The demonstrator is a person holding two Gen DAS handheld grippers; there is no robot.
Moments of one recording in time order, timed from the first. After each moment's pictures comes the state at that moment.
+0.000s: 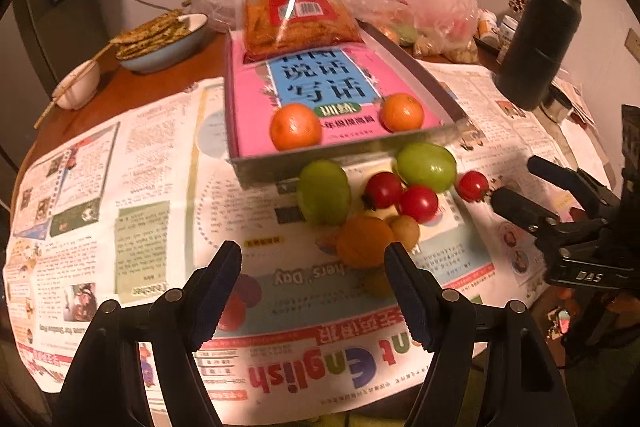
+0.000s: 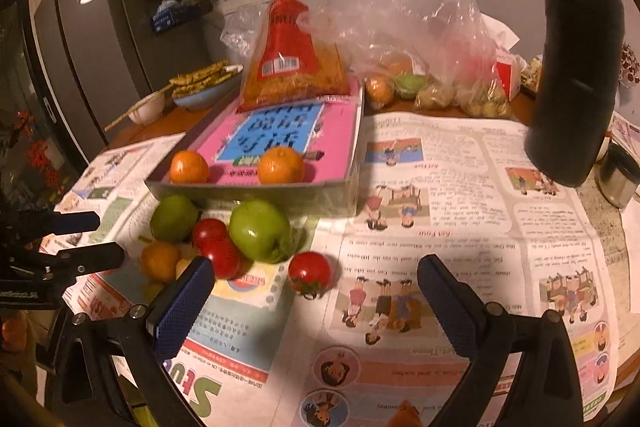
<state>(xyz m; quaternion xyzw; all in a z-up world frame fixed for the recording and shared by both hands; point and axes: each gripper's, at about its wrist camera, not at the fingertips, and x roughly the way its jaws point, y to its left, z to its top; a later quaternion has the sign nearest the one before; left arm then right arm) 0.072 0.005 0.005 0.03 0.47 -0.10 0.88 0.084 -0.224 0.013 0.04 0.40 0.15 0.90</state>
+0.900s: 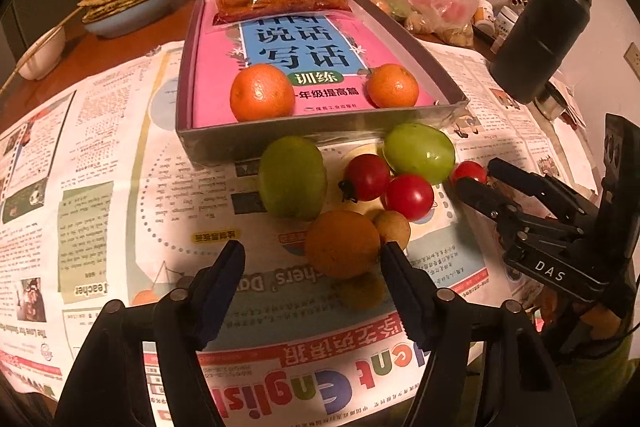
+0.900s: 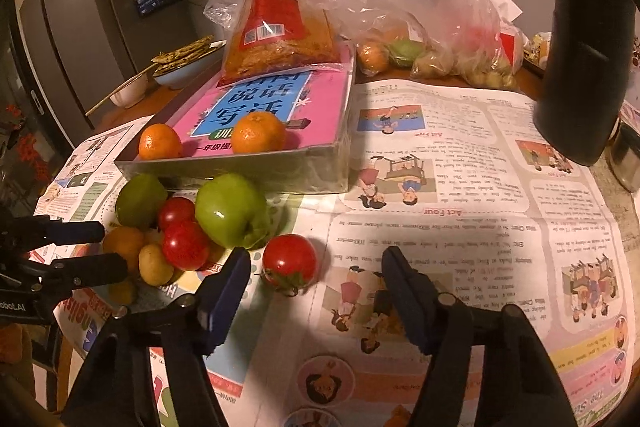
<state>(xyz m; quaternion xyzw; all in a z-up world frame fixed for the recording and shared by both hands) 0.097 -0.005 -0.028 -0.01 0.51 -0.13 0.85 0.105 -0.222 -0.017 0.03 0.43 0.14 0.89</state>
